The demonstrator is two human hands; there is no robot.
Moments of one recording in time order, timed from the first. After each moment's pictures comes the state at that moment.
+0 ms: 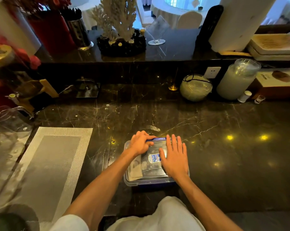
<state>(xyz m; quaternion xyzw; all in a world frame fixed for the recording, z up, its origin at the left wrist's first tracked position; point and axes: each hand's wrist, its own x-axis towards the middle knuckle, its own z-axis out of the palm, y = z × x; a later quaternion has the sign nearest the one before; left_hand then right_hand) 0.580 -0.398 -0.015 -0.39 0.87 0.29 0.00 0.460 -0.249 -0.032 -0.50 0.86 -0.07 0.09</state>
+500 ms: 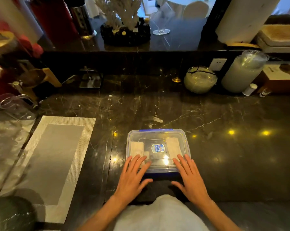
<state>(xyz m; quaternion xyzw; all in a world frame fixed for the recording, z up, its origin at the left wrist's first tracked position) 0.700 -0.250 -0.059 -0.31 0.94 0.09 -0.13 0.454 -0.125 -0.057 -0.65 0.75 -0.09 0.08</state>
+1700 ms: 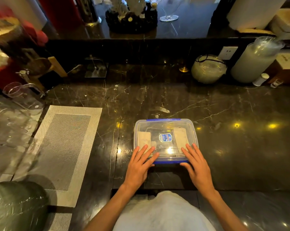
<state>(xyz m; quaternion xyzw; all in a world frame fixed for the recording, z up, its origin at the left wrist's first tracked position) 0.705 -0.250 -0.081 -0.29 0.92 0.15 -0.23 0.460 -0.126 -0.066 -0.58 0.76 -0.28 0.13</state>
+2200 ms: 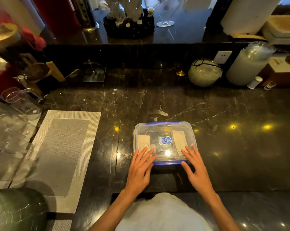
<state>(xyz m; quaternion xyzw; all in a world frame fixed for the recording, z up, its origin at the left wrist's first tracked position) 0.701 -0.243 -0.066 -0.34 0.87 0.26 -0.25 0.471 -0.128 -0.049 -0.48 0.75 -0.39 0.25</state>
